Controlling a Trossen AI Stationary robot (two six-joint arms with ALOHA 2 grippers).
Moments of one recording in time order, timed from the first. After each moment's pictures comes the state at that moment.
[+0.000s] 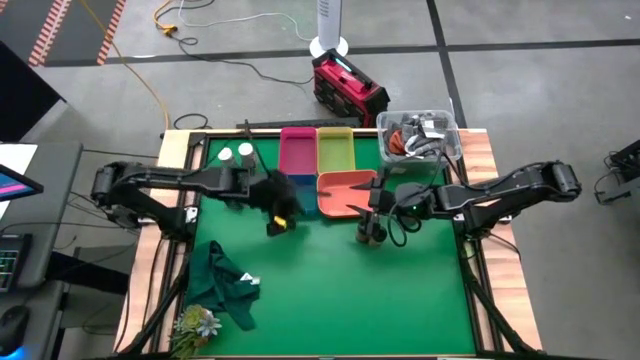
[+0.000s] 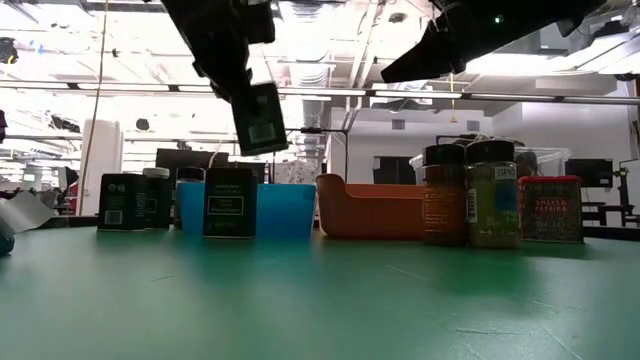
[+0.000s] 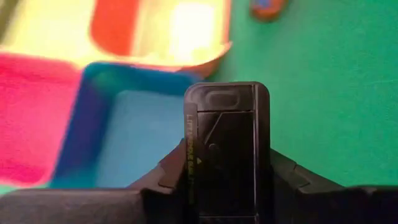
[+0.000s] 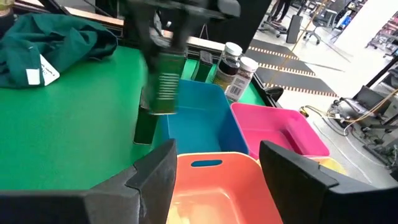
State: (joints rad) left arm 0.09 1.39 1.12 -0.64 -0.09 -0.05; right arm 0.08 1.20 0.70 0.18 0.39 -0.19
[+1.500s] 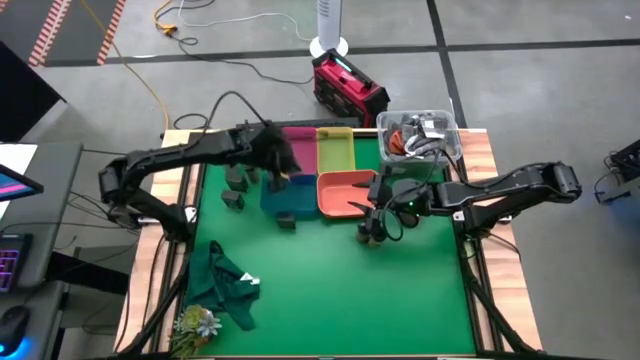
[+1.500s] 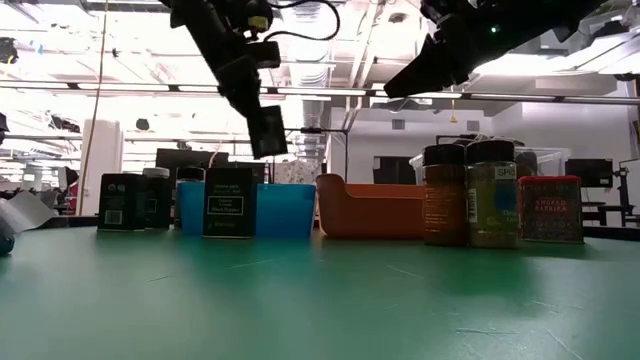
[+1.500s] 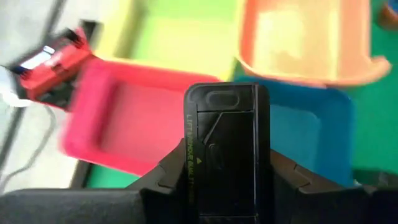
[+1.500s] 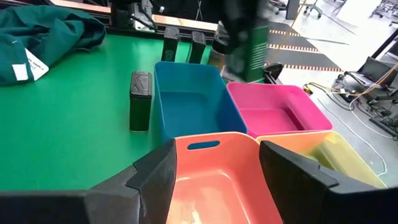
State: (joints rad) left arm 0.44 1.44 1.24 -0.64 -0.07 0.28; right arm 0.04 1.20 0.70 0.11 0.36 -0.11
